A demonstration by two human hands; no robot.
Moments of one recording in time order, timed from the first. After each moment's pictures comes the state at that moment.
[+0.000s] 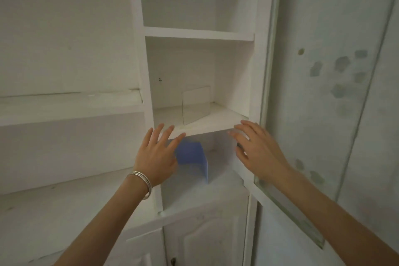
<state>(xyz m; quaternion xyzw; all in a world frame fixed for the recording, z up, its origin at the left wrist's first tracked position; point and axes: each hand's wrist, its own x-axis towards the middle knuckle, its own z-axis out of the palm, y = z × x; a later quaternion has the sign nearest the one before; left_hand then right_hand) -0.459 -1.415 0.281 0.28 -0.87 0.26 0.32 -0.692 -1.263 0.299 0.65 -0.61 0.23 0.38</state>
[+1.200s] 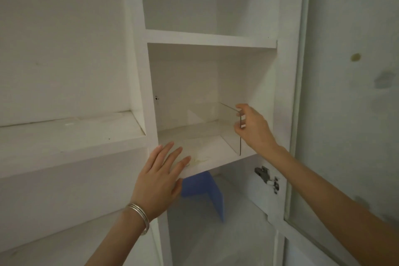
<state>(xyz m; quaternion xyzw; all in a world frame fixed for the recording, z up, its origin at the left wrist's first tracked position) -0.472 -1.539 0.284 0.19 -0.89 0.27 0.31 -0.731 -1.445 0.355 0.55 -0.67 0.44 0.23</state>
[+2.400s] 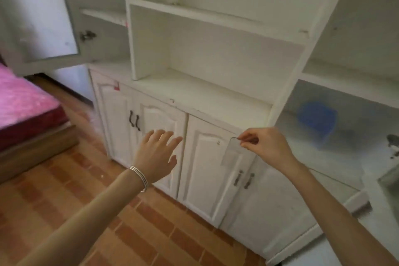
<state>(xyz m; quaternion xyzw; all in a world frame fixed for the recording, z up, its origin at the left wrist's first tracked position) -0.215 -1.121 0.137 0.65 -0.72 0.19 0.15 -0.487 -1.218 0.214 0.85 -0.46 0.22 -0.11</state>
